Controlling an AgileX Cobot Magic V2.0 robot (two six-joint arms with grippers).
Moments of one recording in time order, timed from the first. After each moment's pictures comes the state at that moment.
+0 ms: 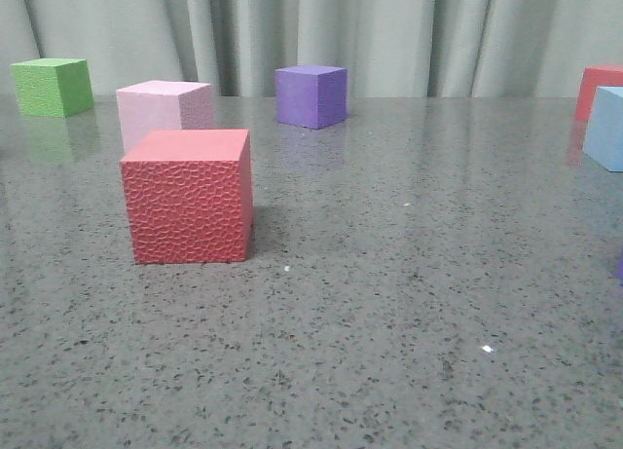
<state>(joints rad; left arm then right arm) -0.04 0.00 -0.10 -0.03 0.12 0.03 0.12 -0.01 -0.07 0.04 0.08 0.07</state>
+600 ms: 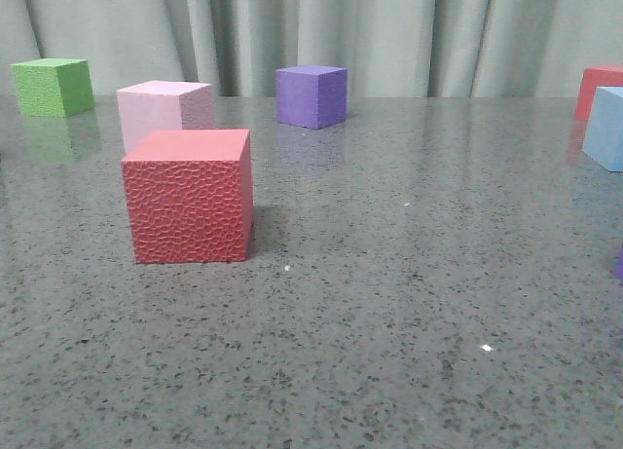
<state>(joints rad) -0.04 0.39 -0.70 -0.07 0.76 0.03 0.12 0.26 -0.60 0.15 0.66 0.07</state>
